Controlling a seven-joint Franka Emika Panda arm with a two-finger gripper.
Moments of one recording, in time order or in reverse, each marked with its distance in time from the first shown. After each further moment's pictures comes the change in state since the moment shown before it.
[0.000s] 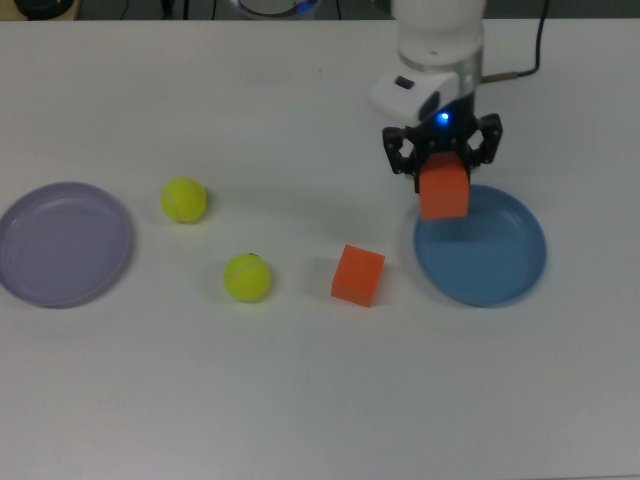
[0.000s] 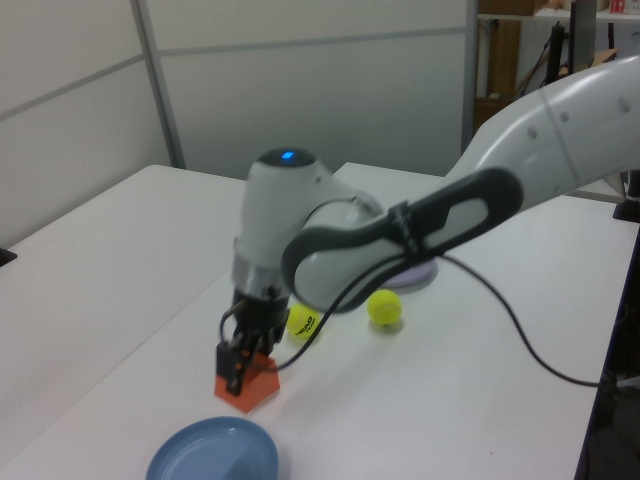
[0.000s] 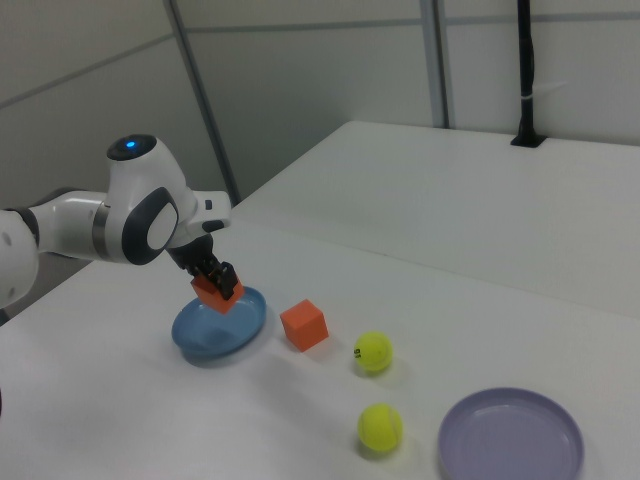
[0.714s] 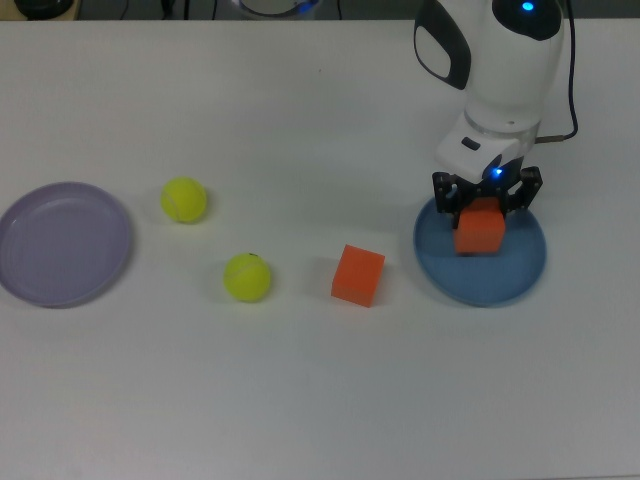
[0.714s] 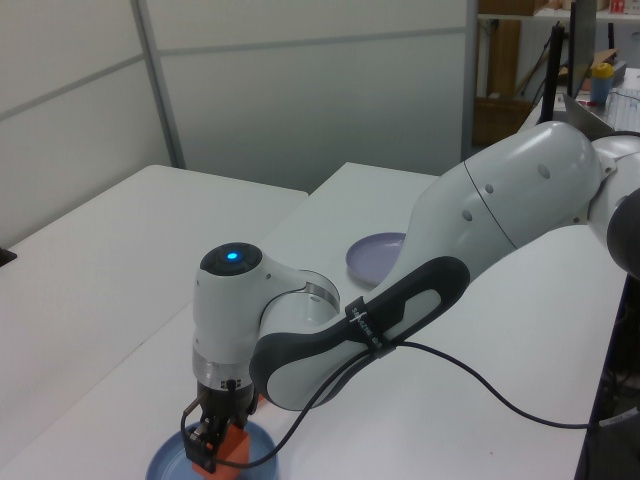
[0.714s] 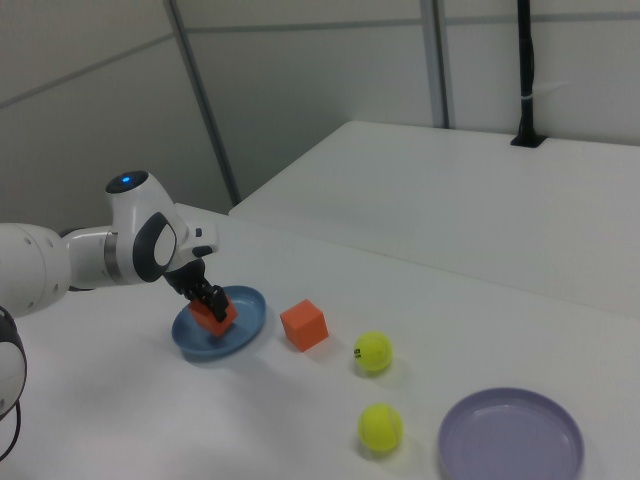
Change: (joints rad) arm 0.081 0.215 0.024 0.121 -0.158 0.036 0.190
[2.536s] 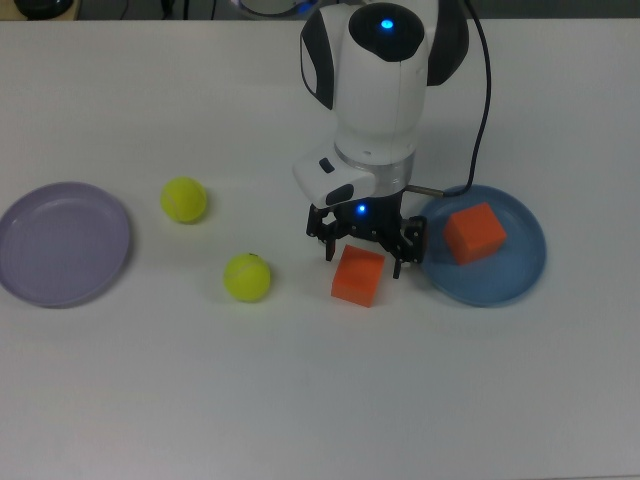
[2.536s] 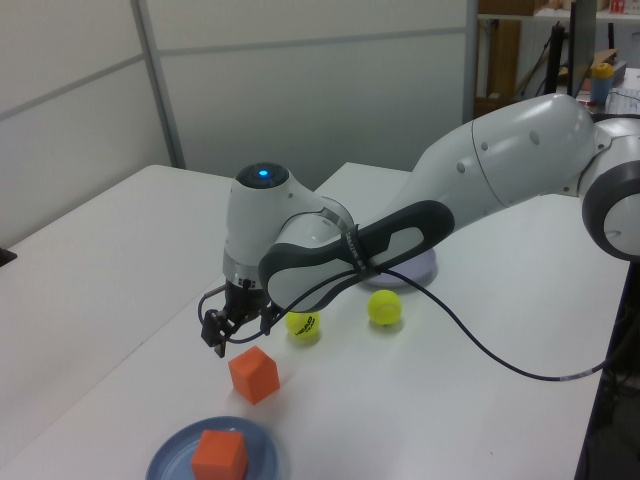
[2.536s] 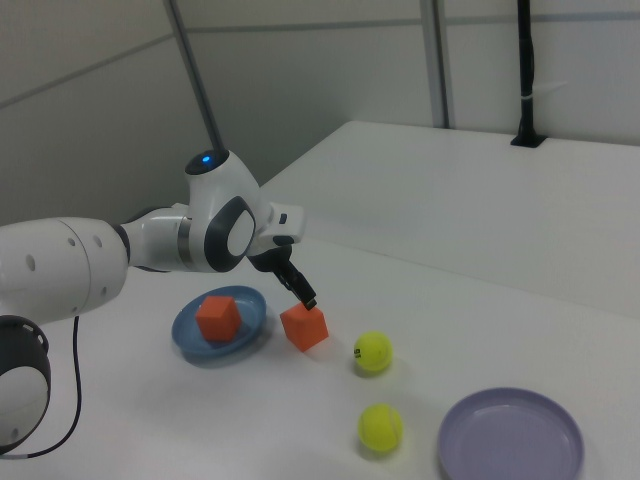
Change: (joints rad) arm -0.158 0.006 -0.097 0.077 -0.005 0.000 0.089
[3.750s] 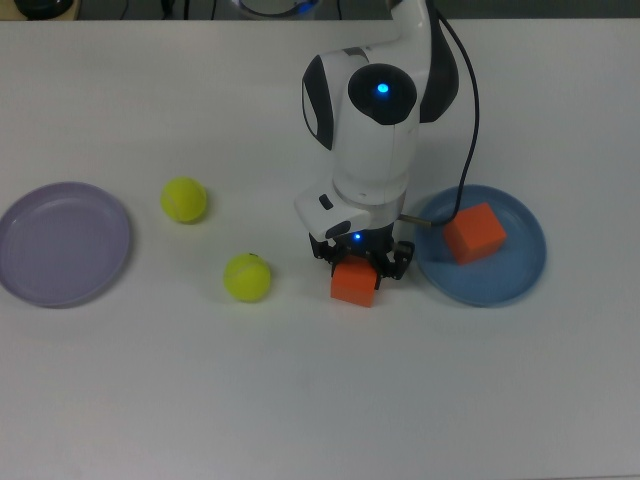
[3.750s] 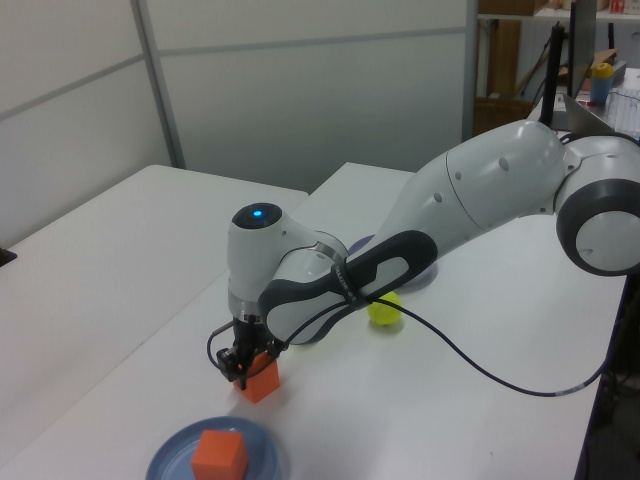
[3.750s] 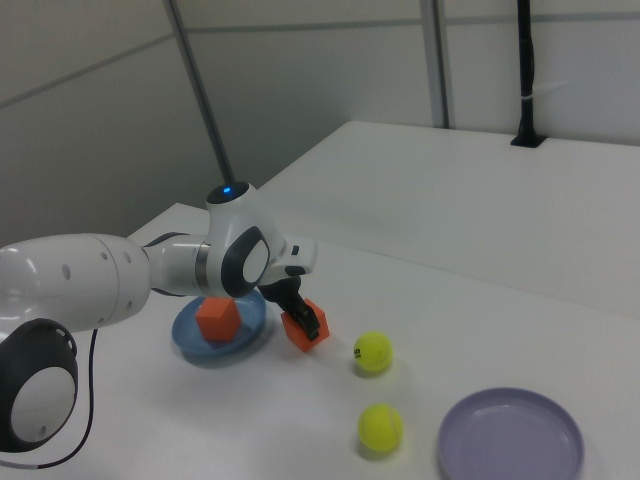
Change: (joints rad) arm -0.001 0.092 -0.001 0.000 0.000 0.000 -0.021
